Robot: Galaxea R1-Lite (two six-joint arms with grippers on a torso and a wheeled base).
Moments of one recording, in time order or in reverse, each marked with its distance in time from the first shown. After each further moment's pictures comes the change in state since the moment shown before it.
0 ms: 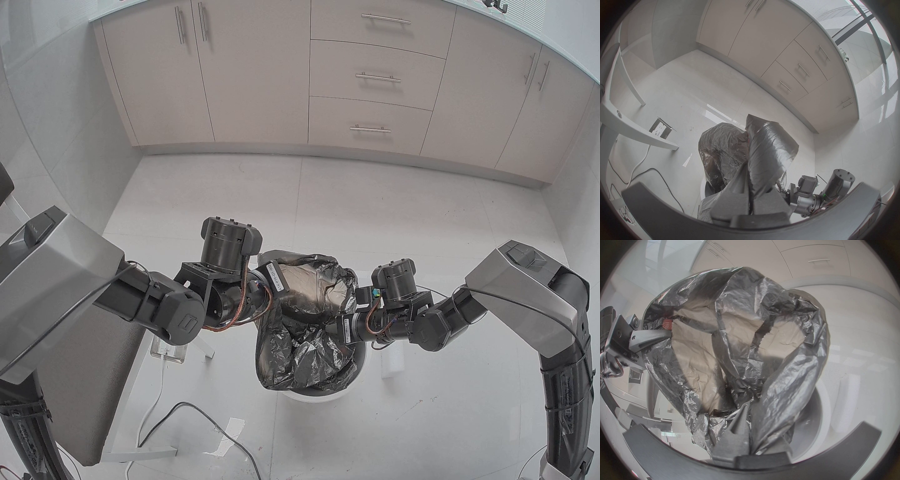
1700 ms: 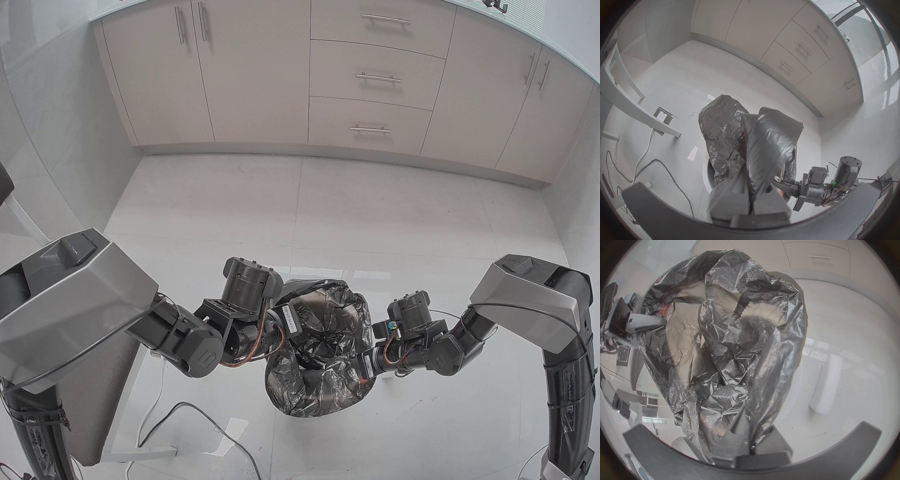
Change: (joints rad) left arm -0.061 0.070 0.095 -0.041 -0.003 0.020; right arm -0.036 -0.007 0.247 -0.080 -0.079 -0.170
